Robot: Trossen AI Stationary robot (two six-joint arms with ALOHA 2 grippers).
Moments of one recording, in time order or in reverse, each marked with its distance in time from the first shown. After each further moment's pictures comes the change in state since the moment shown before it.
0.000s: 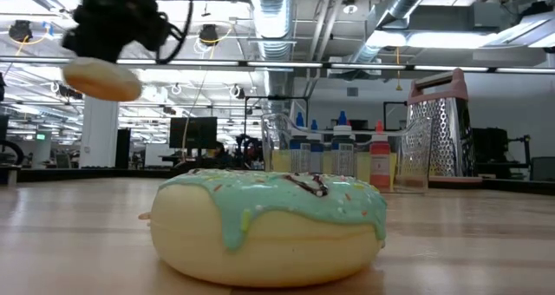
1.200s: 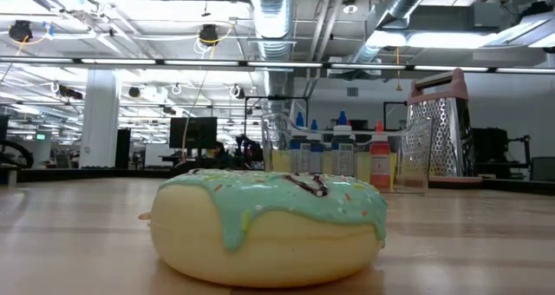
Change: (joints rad) left arm -0.810 0.264 0.000 0.210 0.371 -1.054; right arm 0.082 0.000 0.000 -0.024 0.063 -0.008
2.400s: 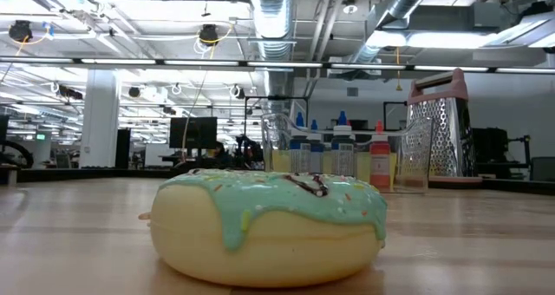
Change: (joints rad) left arm -0.005 0.108 0.000 -0.039 0.040 0.078; right arm 0.036 0.018 0.000 -0.024 0.008 0.044
